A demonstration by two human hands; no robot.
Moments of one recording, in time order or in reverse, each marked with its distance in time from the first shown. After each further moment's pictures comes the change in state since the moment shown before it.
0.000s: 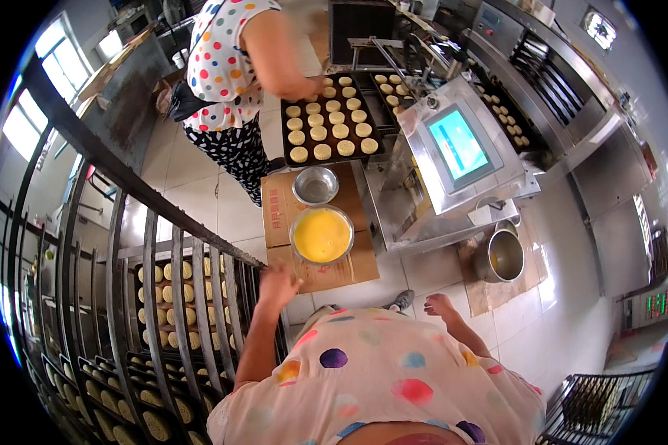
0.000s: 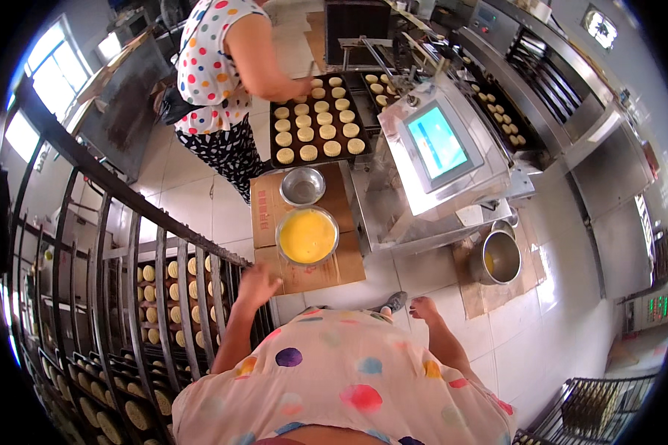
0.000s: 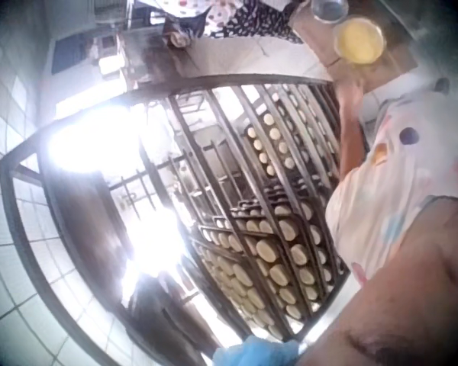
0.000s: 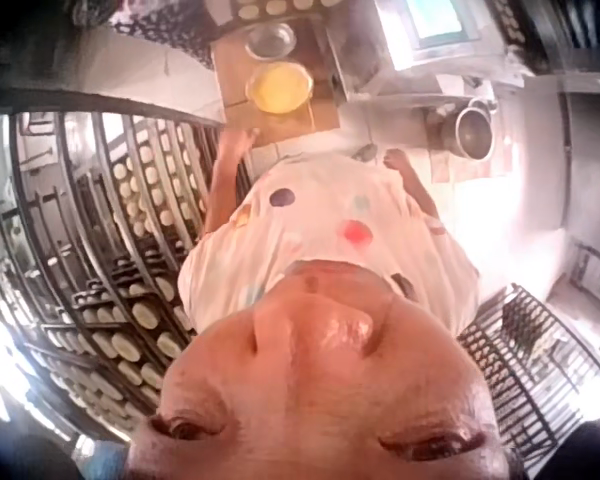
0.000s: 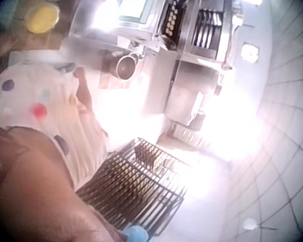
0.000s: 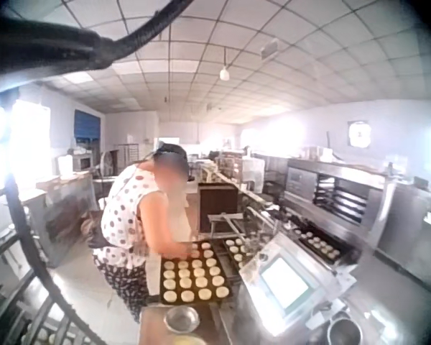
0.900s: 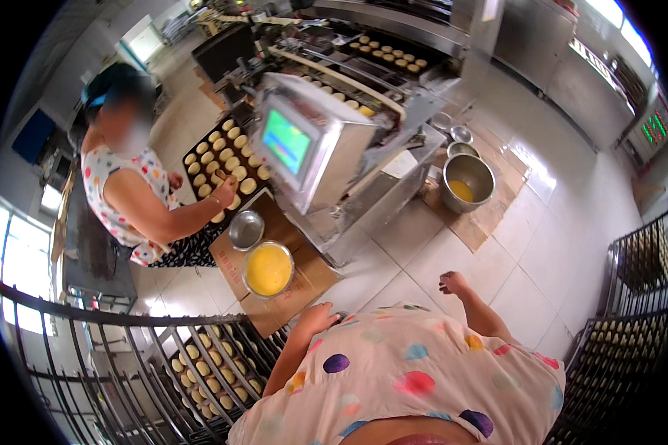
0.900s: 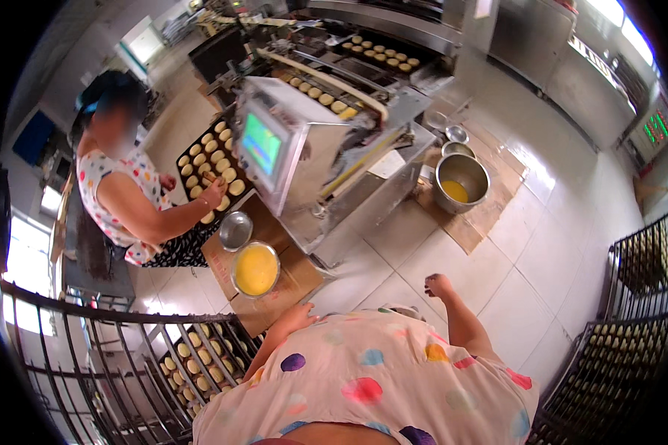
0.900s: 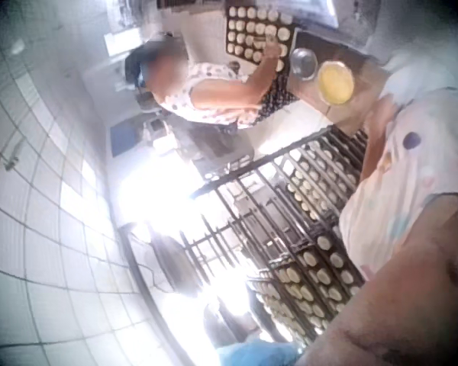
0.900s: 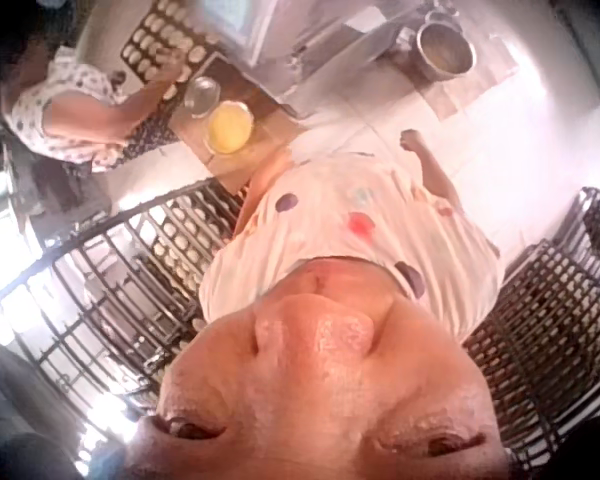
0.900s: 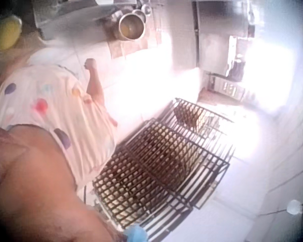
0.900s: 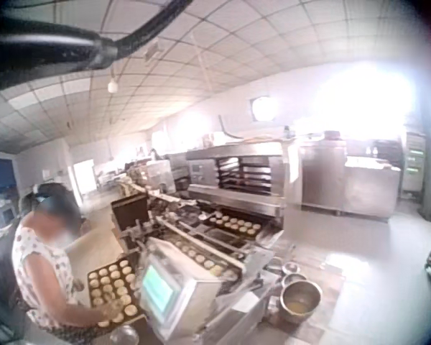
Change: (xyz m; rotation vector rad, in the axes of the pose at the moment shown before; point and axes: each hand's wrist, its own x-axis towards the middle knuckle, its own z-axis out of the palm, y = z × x) left_hand -0.002 0.196 0.093 0.103 -0.489 0.600; right_hand -0.068 0.124 -0.124 0.338 0.239 0.068
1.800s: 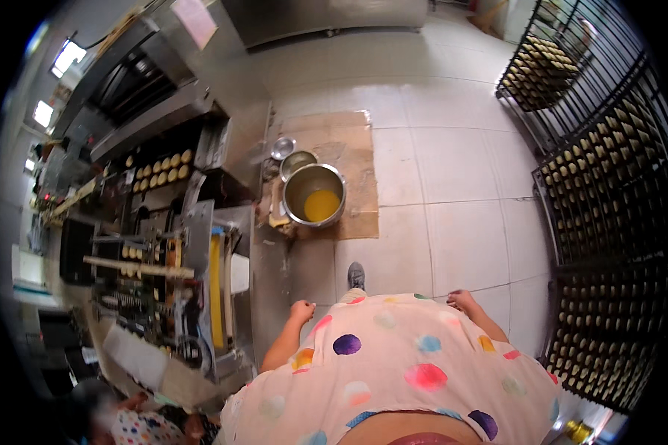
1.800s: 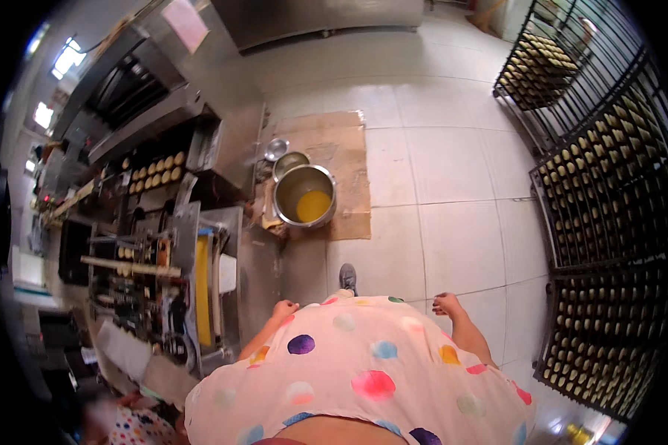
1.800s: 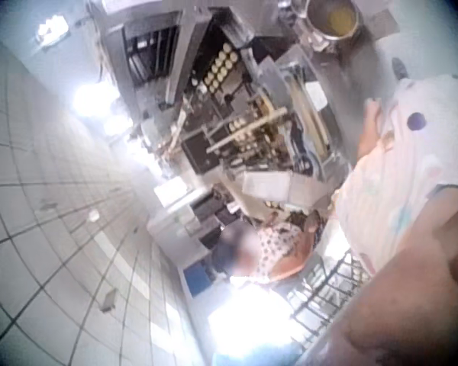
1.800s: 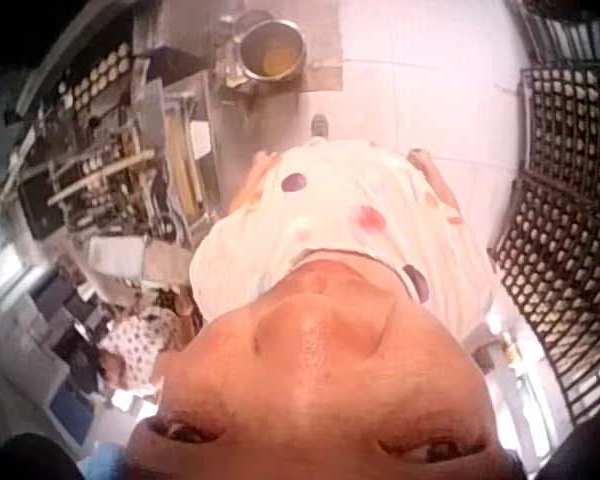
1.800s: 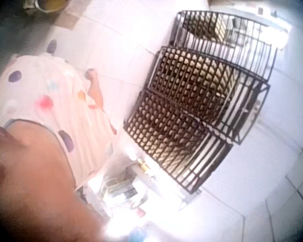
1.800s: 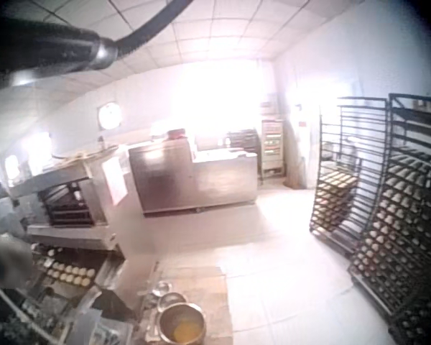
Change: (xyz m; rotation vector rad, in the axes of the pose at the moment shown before) left_hand 0.405 0.269 0.028 0.148 -0.356 0.065; right_hand -0.128 0.194 -0.236 0.769 0.513 0.421
